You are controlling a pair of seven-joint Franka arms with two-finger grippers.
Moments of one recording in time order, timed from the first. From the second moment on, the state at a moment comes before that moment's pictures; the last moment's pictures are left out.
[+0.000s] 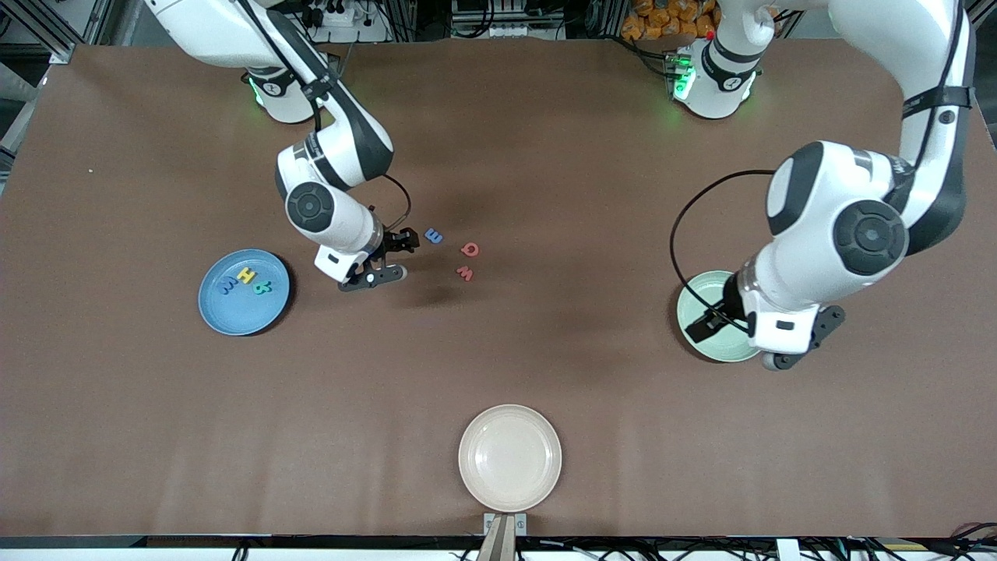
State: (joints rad) left arm -0.13 0.42 -0.14 -1.49 0.00 1.87 -0.87; right arm 0.31 0.36 0.25 -2.10 0.14 2.35 0.29
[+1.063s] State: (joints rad) left arm -0.09 0.49 -0.14 -1.49 0.03 1.92 -0.77; right arm 0.57 0.50 0.25 -1.99 -0.11 2.49 0.88
